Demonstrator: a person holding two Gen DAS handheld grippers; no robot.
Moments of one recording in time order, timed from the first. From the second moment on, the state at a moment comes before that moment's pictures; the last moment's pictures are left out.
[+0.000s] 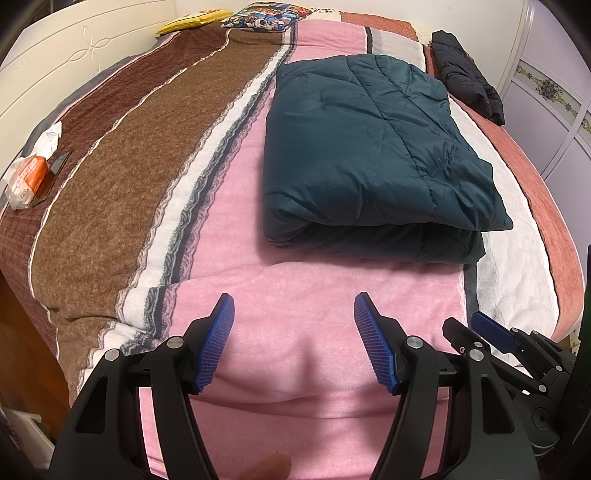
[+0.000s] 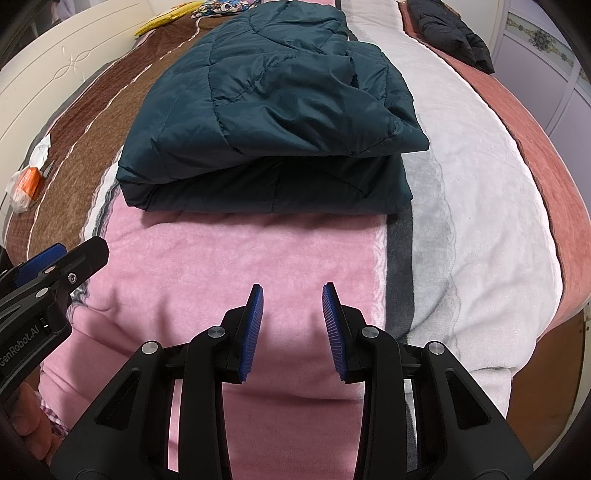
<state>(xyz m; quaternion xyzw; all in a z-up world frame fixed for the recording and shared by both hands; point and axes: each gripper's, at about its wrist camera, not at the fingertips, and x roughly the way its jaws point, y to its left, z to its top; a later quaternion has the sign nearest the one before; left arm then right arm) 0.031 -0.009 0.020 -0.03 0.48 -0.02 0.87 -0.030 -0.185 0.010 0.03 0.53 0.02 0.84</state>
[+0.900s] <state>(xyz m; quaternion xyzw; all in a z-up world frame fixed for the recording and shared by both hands) 0.031 -0.010 0.019 -0.03 0.48 -0.02 0.87 -0.031 -0.183 0.010 0.03 0.54 0.01 0.84</state>
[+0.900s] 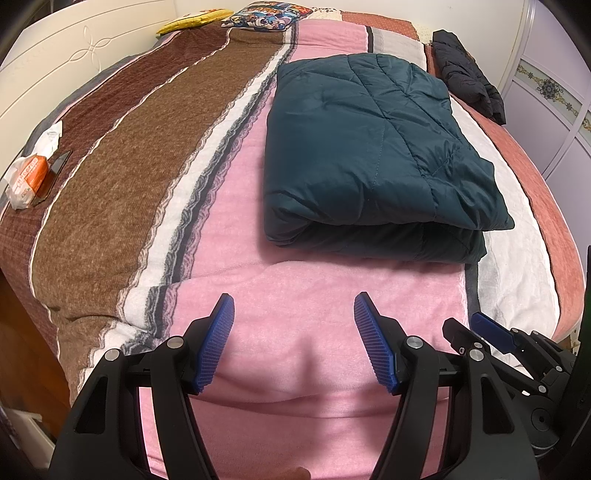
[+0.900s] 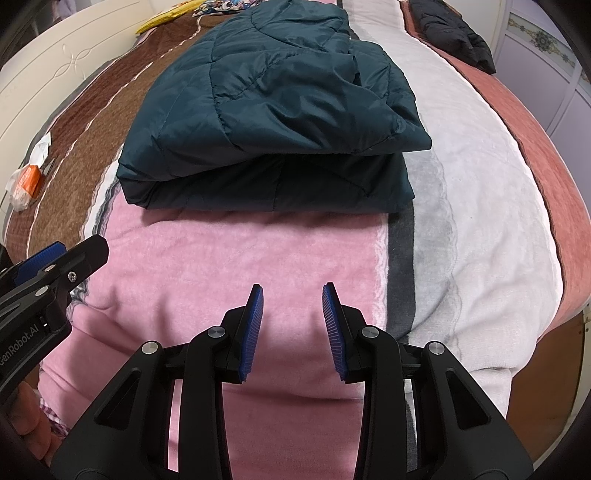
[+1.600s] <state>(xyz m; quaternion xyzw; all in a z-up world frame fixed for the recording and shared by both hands) 0.030 -0.006 0.017 -0.03 0.49 -0.02 0.87 -0.033 -0.182 0.010 0.03 0.54 0.02 0.84</state>
